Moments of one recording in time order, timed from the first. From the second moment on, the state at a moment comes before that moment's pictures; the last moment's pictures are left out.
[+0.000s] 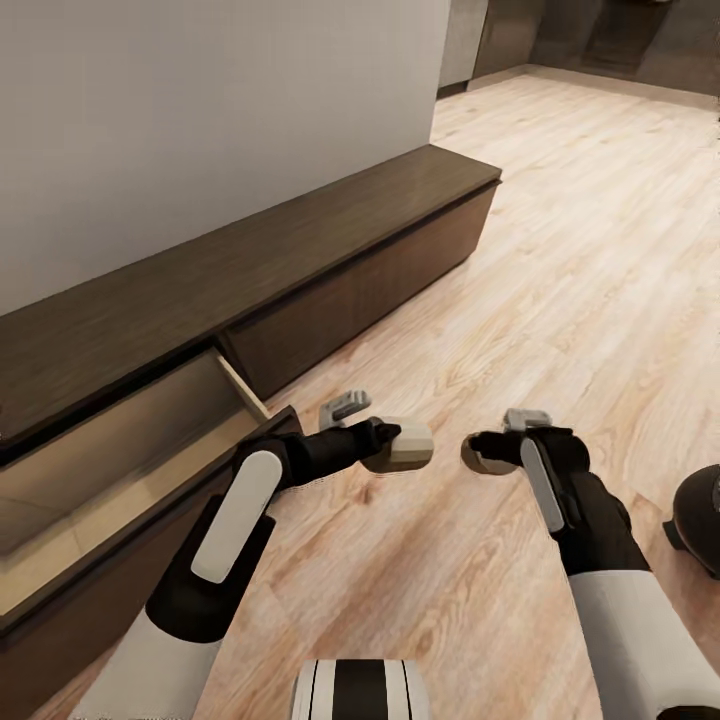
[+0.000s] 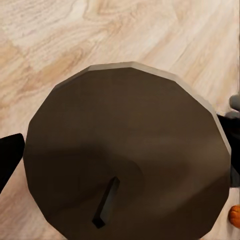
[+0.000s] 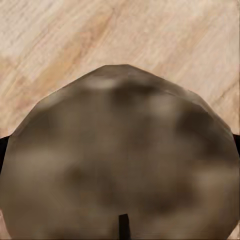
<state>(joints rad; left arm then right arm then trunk) -0.68 -0.13 -0.41 -1.60 1.18 0.83 0.66 -0.75 -0.07 -0.01 -1.28 -0.17 1.01 -0.13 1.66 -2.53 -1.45</state>
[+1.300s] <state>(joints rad) -0.71 -0.08 -0.41 -1.61 1.18 0.83 0.66 -0.67 -0.07 -0.10 -1.62 -0.19 1.04 -0.13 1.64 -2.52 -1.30</state>
